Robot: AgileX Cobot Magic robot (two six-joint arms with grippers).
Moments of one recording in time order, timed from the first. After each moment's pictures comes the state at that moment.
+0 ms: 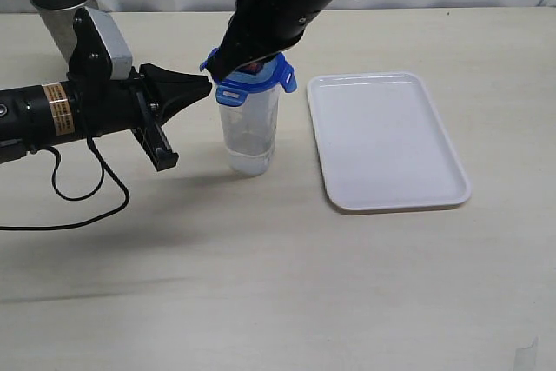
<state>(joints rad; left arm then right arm) -0.20 1.84 -0.67 0.98 -1.01 -0.20 0.61 1.90 -1.61 0.17 0.80 -0.41</state>
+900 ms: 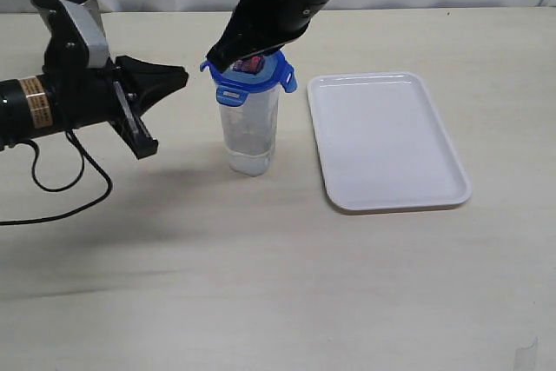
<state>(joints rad) -0.11 1.82 -0.66 1.00 -1.00 -0.25 0.61 1.88 -1.61 0.15 0.81 -0.36</state>
